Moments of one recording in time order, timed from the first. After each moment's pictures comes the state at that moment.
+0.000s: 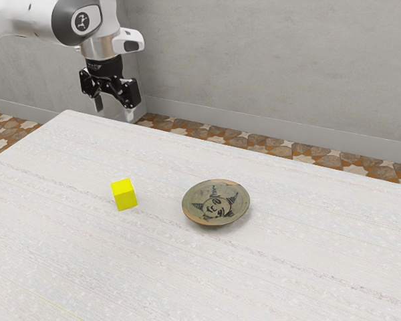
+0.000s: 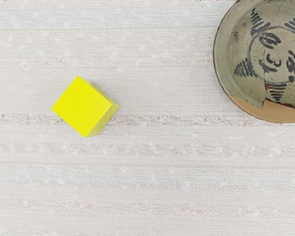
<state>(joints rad) -0.12 0.09 0.12 -1.54 0.08 1.63 0.00</state>
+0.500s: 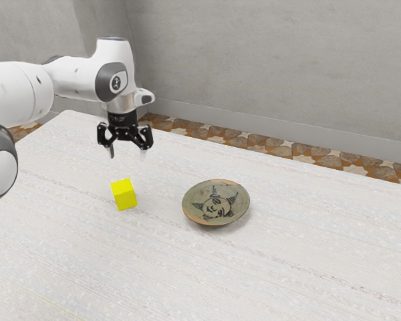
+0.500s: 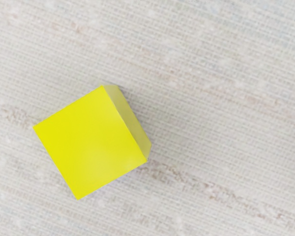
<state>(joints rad) -0.06 0.47 0.21 -1.46 -0.05 1.80 -0.19</state>
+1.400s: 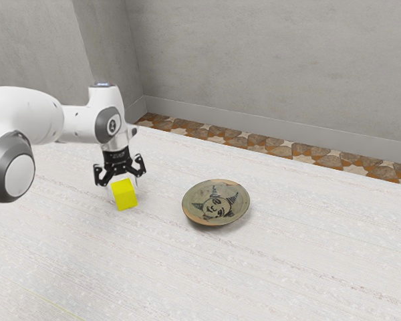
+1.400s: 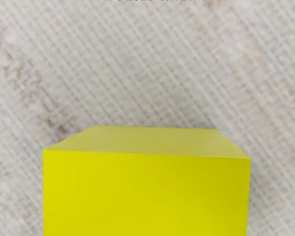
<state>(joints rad) 0.00 0.61 0.24 -1.59 -0.16 2.05 -0.62</state>
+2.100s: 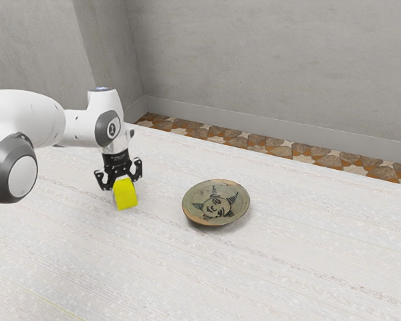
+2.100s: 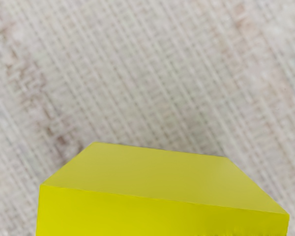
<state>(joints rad) 0.01 0.64 0.24 -1.58 -0.18 2.09 -0.72</state>
